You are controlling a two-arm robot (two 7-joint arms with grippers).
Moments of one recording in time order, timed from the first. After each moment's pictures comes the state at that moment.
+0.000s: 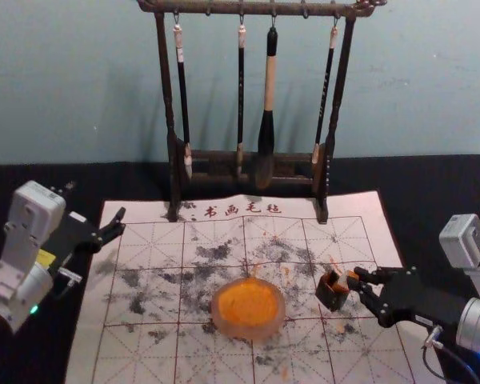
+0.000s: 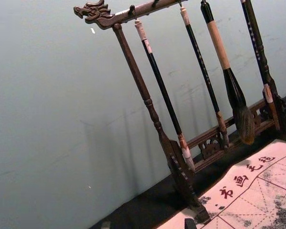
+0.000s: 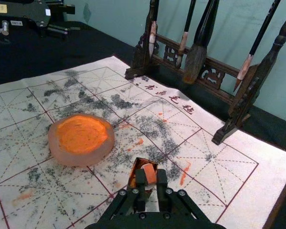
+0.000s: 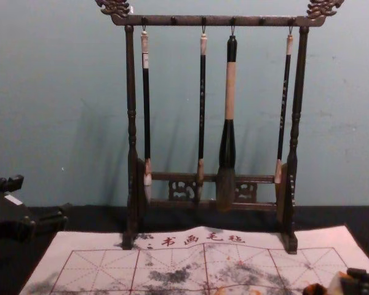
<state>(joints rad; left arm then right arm) -0.20 0.60 0.45 -1.41 -0.25 -0.12 0.03 0.10 0.63 -0.37 -1.50 0.38 0.02 0.55</state>
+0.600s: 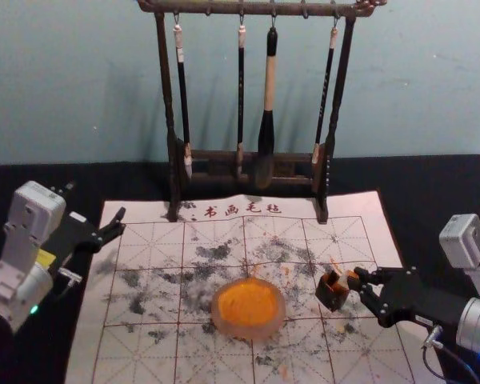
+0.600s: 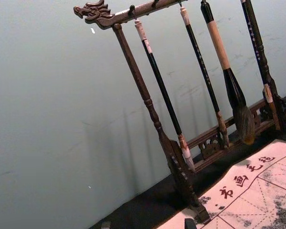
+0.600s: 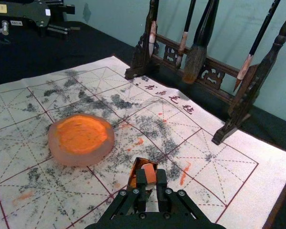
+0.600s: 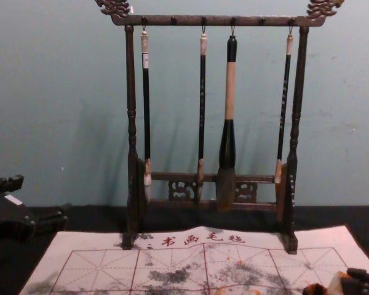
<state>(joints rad) -0.20 0.60 0.45 -1.41 -0.25 -0.12 0.03 0.10 0.63 -0.37 -1.50 0.38 0.02 0.55</state>
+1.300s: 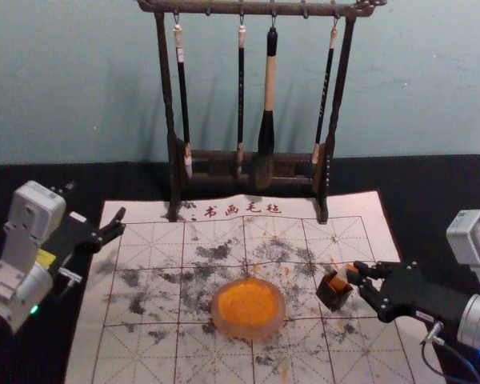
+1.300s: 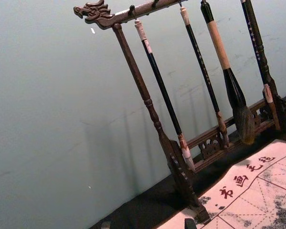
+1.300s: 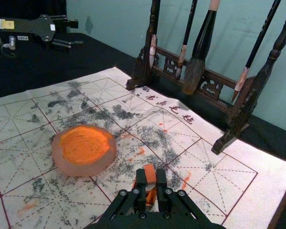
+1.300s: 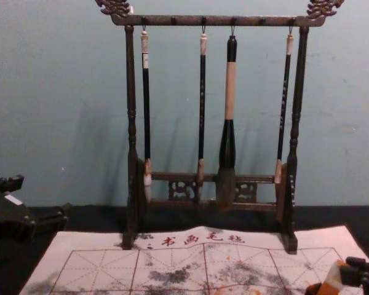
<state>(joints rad) -0.20 0.60 0.45 -1.41 -0.25 -0.12 0.03 0.09 0.63 -0.35 -1.52 0.40 0.01 0.56</state>
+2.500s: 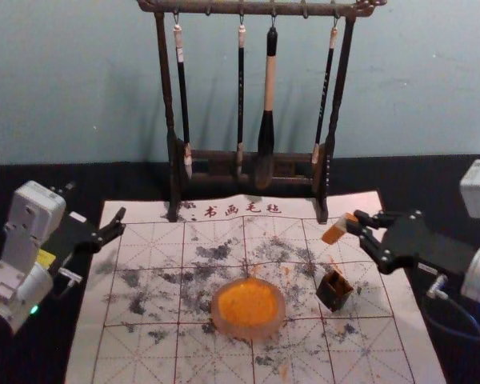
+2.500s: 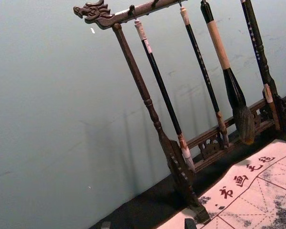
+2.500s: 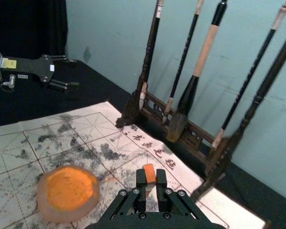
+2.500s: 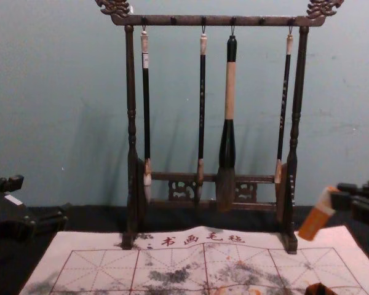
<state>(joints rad) -0.20 0.60 0.45 -1.41 -0.25 -0.12 0.03 0.16 0.64 -0.33 -1.59 0.40 0.01 0.55</state>
